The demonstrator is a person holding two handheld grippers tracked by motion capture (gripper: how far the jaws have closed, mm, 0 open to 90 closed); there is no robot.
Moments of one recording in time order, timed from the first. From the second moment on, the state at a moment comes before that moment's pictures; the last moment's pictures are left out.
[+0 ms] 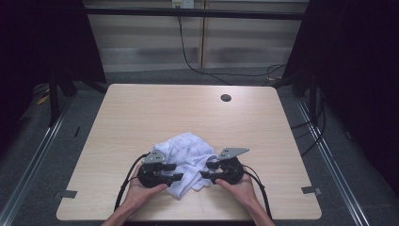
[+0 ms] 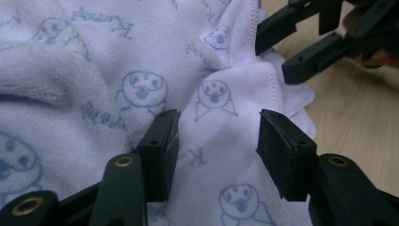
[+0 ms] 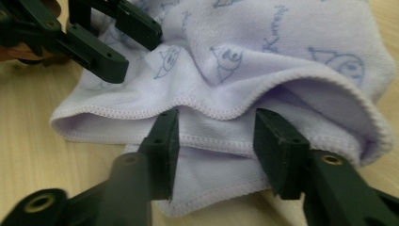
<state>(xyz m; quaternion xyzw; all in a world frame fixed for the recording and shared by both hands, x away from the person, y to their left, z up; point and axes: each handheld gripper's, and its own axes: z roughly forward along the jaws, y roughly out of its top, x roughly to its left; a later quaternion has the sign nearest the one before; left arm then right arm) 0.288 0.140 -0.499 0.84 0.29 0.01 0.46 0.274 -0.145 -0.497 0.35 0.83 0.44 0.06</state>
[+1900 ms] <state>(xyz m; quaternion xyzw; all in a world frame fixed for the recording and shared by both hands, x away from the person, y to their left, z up) 0.336 0.188 -0.345 0.72 0.30 0.08 0.62 0.308 -0.185 -0.350 0.35 0.73 0.54 0.23</state>
